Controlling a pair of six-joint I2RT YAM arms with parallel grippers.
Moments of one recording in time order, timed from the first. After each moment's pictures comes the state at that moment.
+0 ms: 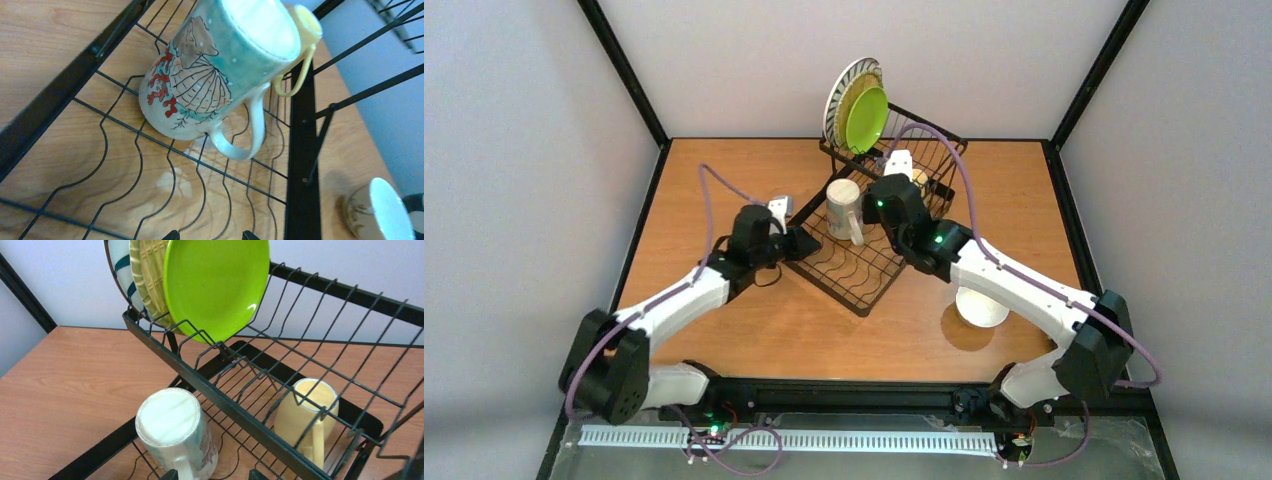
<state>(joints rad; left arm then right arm) -0.44 1.24 0.69 0.02 0.24 -0.56 0.84 1.44 1.24 -0.23 0.57 0.33</state>
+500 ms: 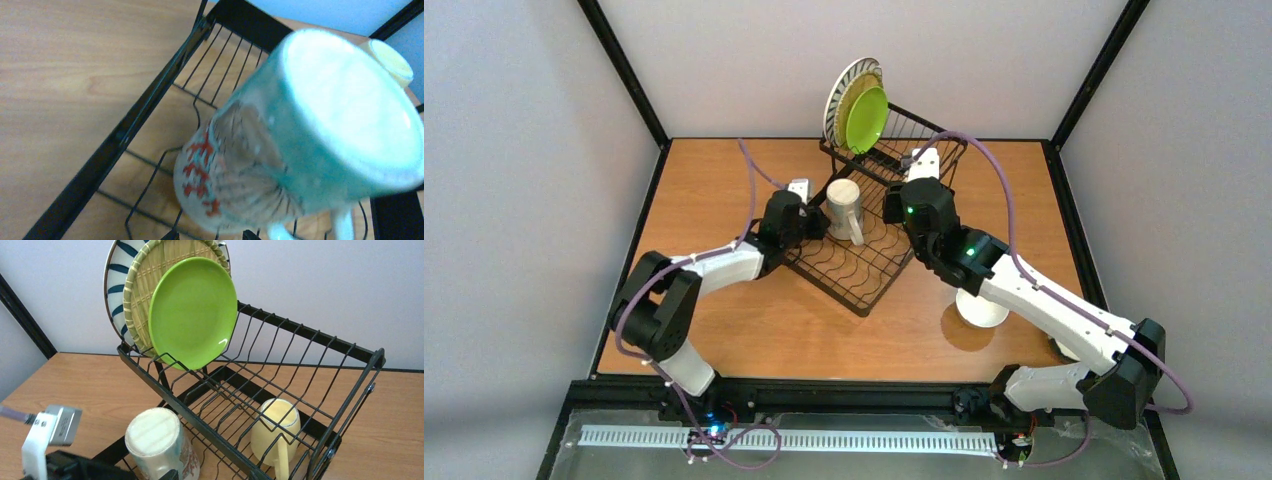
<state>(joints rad) -0.50 1.60 0.82 0.26 -0.02 -0.46 0.84 1.26 1.19 -0.24 0.63 0.27</state>
